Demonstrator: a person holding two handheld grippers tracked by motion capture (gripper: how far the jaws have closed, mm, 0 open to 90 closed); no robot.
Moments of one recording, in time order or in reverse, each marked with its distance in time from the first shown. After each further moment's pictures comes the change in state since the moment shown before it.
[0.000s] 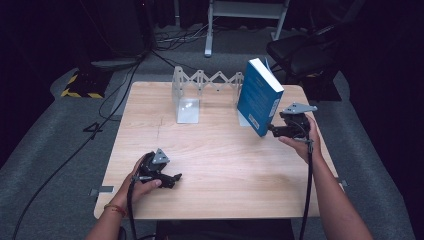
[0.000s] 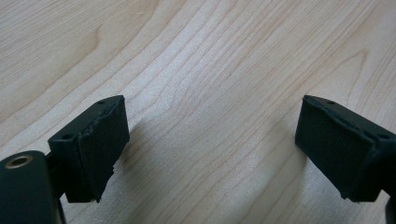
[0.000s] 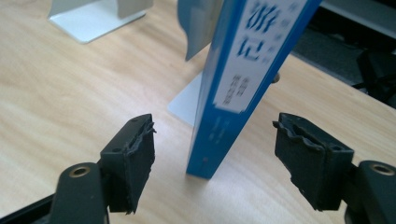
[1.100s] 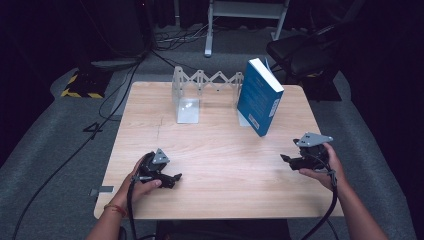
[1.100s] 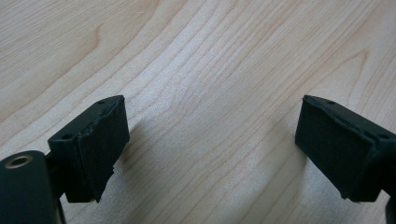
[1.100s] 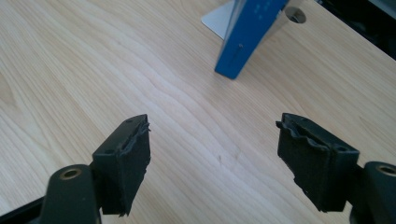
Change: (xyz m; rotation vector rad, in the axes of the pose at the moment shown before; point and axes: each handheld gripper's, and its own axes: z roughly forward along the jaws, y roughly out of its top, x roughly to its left) left arm -0.001 0.000 0.000 -0.001 0.000 -0.012; right arm 0.018 -0.072 -0.058 0.100 0.039 -0.155
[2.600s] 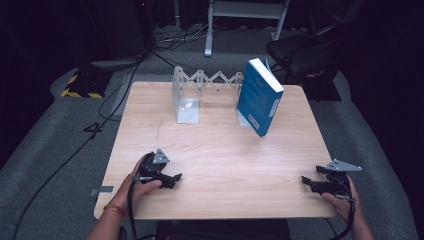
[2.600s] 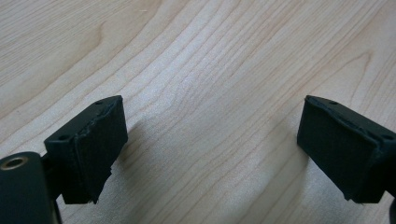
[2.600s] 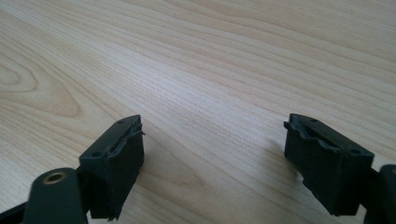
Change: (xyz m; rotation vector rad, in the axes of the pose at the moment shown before) left arm -0.001 0.000 0.000 0.002 0.012 -0.014; right arm -0.012 -0.130 -0.004 -0.004 0.003 0.357
